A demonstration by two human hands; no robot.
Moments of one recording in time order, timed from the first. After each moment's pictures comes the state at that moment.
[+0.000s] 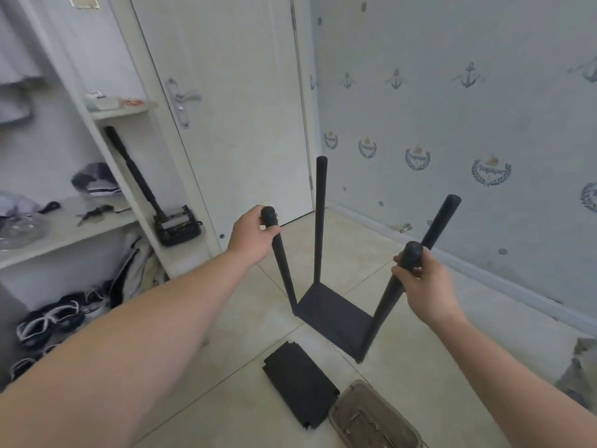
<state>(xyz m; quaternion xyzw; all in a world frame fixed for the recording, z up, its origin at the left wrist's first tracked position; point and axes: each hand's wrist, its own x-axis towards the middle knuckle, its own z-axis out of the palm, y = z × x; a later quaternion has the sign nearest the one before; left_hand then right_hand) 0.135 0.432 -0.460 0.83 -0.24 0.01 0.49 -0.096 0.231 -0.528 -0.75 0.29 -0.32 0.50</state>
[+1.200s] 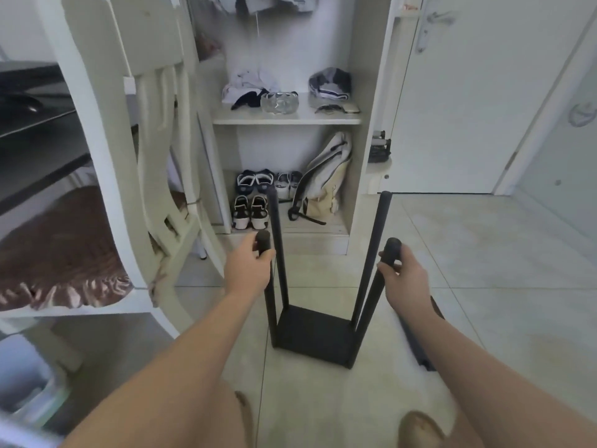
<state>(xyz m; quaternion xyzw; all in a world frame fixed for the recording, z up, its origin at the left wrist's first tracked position) -0.031 0.895 -0.620 0.86 0.12 0.18 0.46 -0.027 0.618 -0.638 -0.85 0.06 -0.13 0.50</state>
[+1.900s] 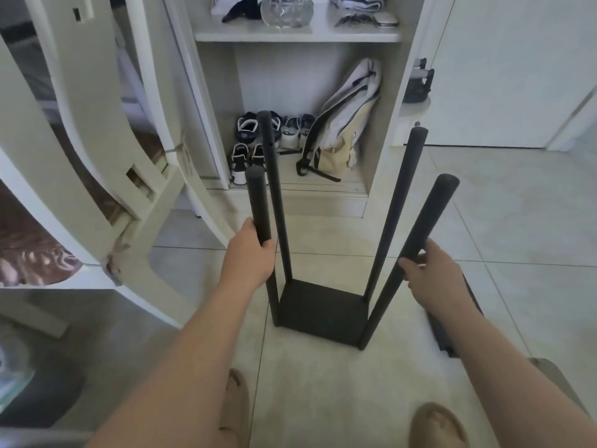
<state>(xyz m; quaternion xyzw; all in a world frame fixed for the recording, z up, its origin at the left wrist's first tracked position) 0.041 0.896 -0.716 0.89 0.18 0.06 0.42 0.049 0.598 -0.729 -0.91 0.09 0.00 0.40</state>
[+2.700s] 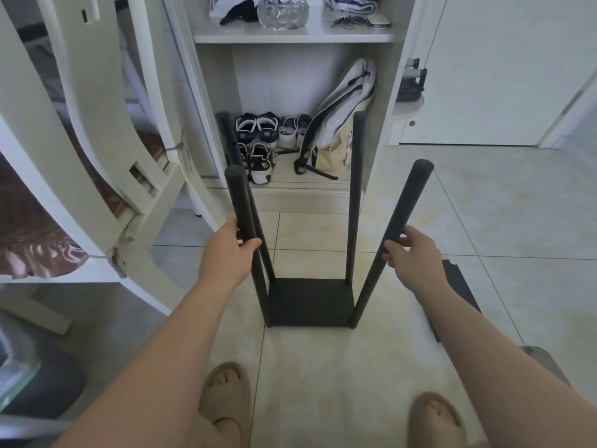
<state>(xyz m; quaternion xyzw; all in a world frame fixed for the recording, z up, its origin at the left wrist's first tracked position) 0.007 0.914 -0.702 0.89 0.19 0.09 0.42 0.051 0.616 -0.732 -0.86 0.11 -0.02 0.50</state>
